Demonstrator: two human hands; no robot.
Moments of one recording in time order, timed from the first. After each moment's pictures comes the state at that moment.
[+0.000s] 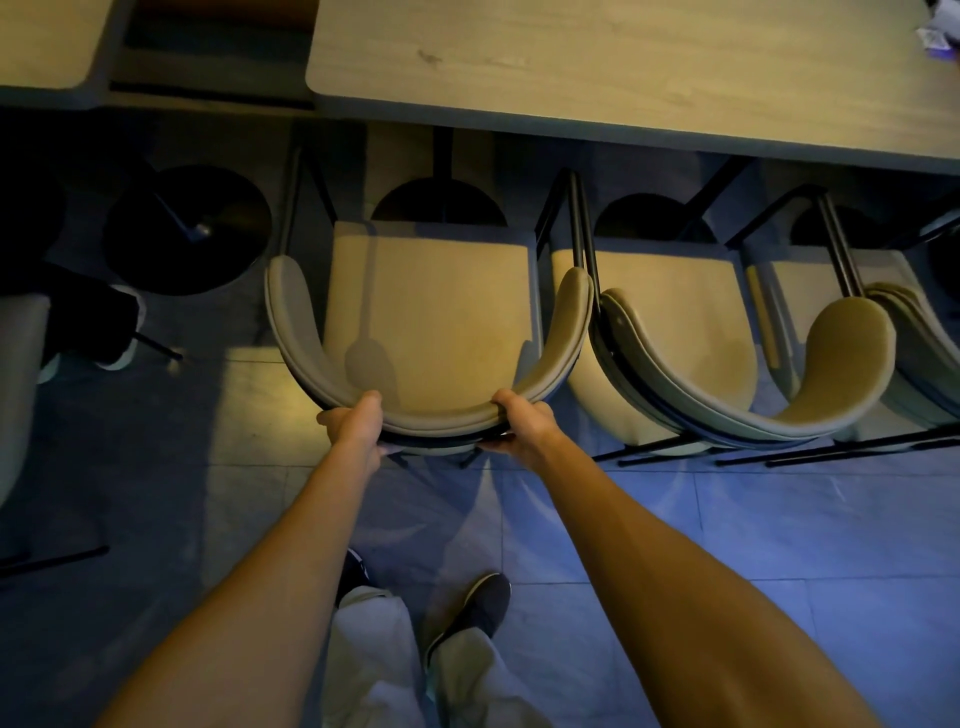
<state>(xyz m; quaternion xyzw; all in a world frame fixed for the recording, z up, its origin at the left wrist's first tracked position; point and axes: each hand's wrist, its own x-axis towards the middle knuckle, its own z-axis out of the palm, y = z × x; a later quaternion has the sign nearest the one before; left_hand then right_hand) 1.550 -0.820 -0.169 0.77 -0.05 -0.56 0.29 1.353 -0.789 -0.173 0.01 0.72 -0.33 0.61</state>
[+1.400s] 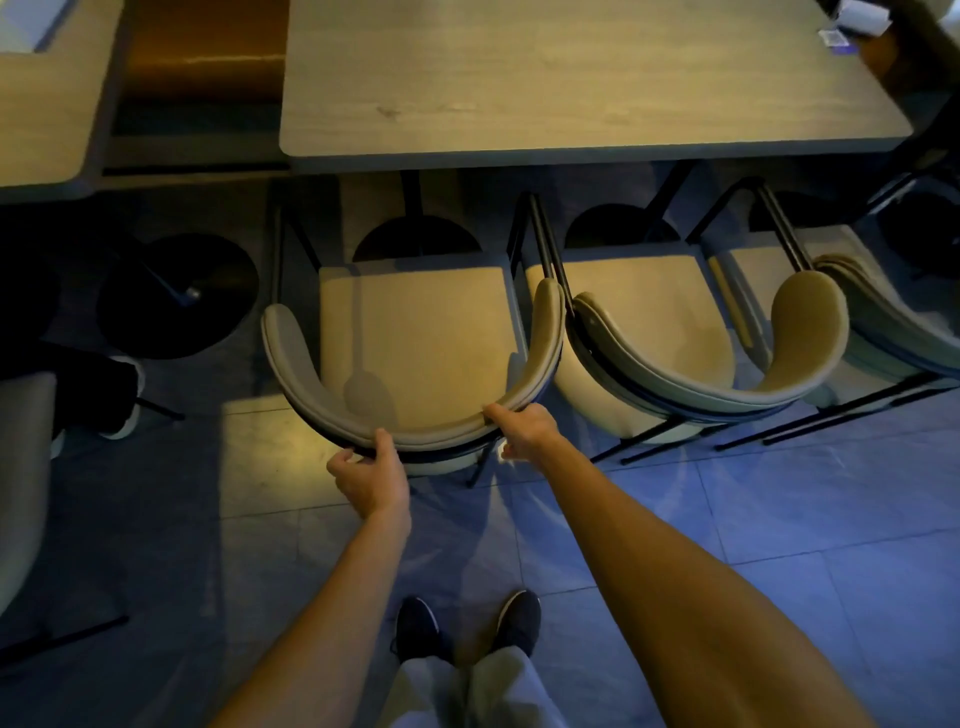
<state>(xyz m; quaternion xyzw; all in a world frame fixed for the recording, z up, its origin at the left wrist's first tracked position) 1.533 -0.761 -0.145 0.79 -0.14 -0.48 0.36 1.347 -0.772 -0.139 -0.15 0.79 -0.23 0.55</state>
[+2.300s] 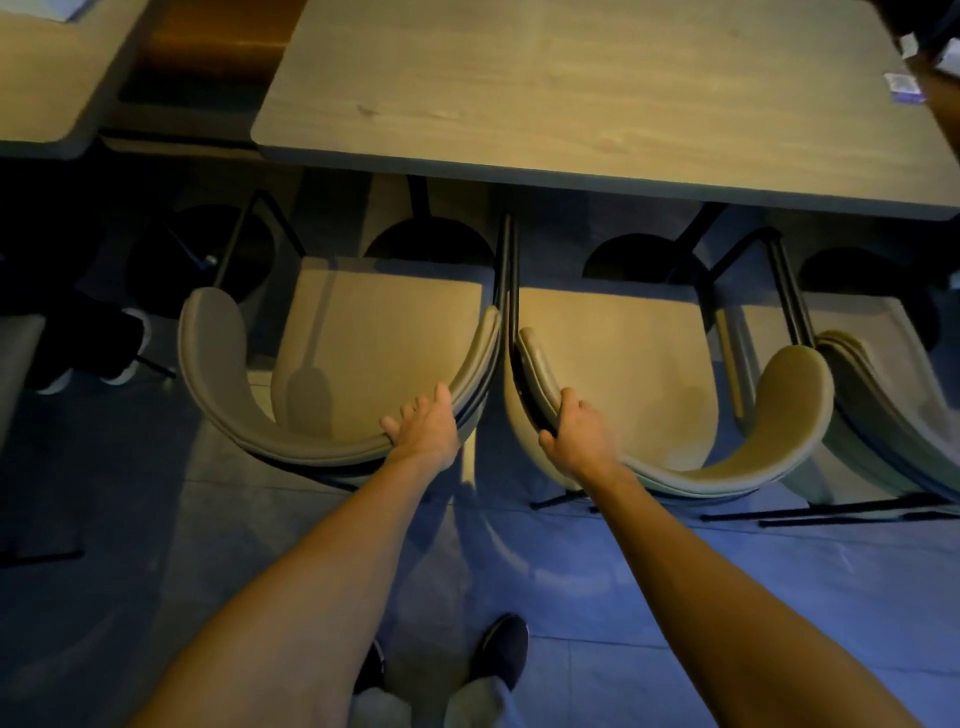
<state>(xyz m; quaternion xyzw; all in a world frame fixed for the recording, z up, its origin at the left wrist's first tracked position) 1.321 -0.809 -0.138 0.70 -0.64 -0.28 -0.14 1.126 -0.772 -0.148 -0.58 0.77 0.01 0.27</state>
